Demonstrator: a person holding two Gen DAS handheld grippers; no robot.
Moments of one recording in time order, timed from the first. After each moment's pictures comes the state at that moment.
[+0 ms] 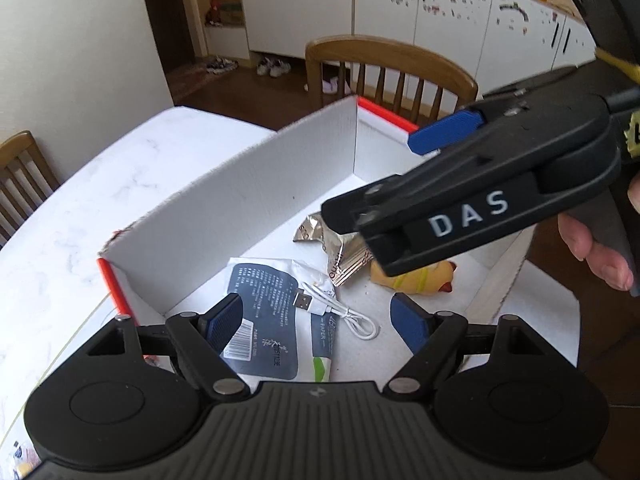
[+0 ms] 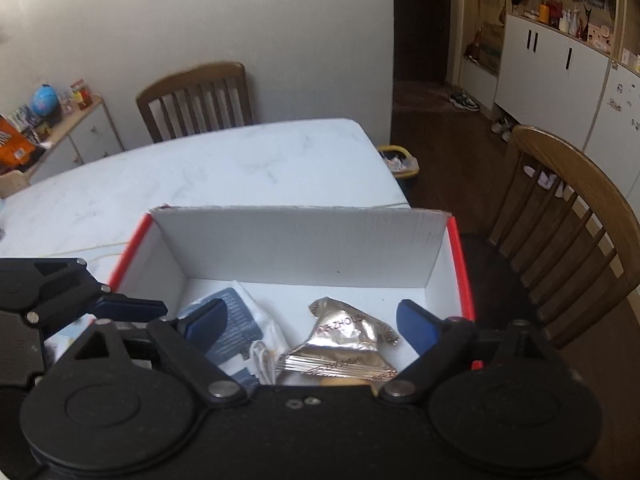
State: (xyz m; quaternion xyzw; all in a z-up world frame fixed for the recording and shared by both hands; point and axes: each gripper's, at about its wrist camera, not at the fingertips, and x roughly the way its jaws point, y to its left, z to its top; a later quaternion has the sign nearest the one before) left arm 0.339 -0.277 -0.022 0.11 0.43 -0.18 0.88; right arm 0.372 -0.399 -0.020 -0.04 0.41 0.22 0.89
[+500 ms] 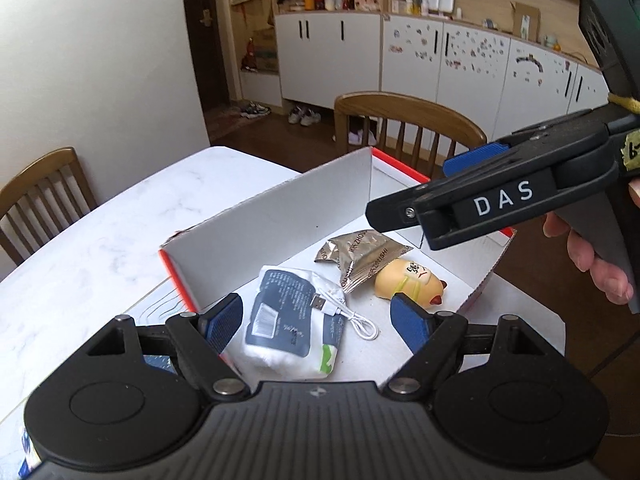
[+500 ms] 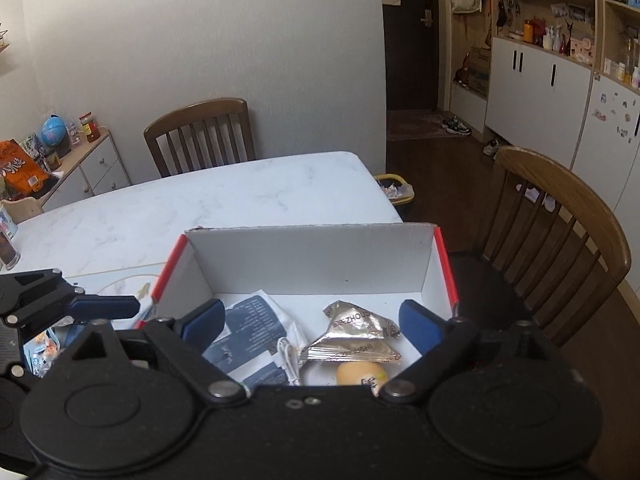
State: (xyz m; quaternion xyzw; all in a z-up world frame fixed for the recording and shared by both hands) left arm 0.276 -0.254 0.007 0.08 0.36 -0.15 0.92; right arm 0.325 -0.404 0.009 -0.02 0.37 0.21 0.91
